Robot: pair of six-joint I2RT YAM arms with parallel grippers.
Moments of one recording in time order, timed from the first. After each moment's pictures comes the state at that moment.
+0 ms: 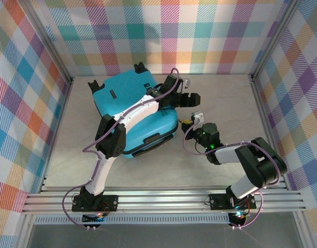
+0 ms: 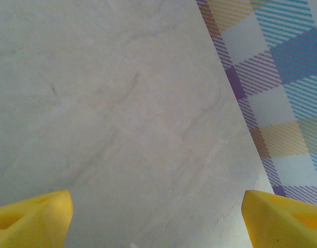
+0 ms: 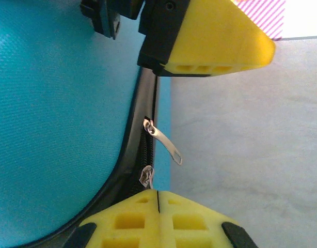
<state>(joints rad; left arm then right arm) -0.68 2.22 2.01 -0.46 0.35 -0.57 0.49 1.53 0.39 0.93 -0.16 0.25</state>
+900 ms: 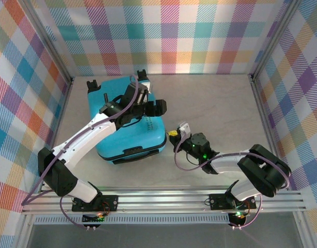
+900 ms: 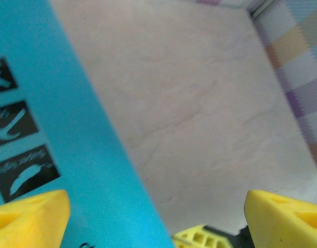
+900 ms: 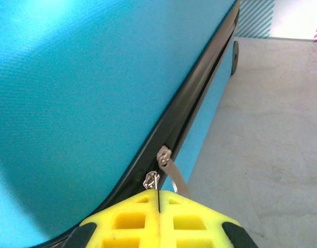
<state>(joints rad) -0.65 1.49 1.41 -0.61 -0.03 -0.54 0.75 1.47 0.37 0.88 -0.02 0.18</state>
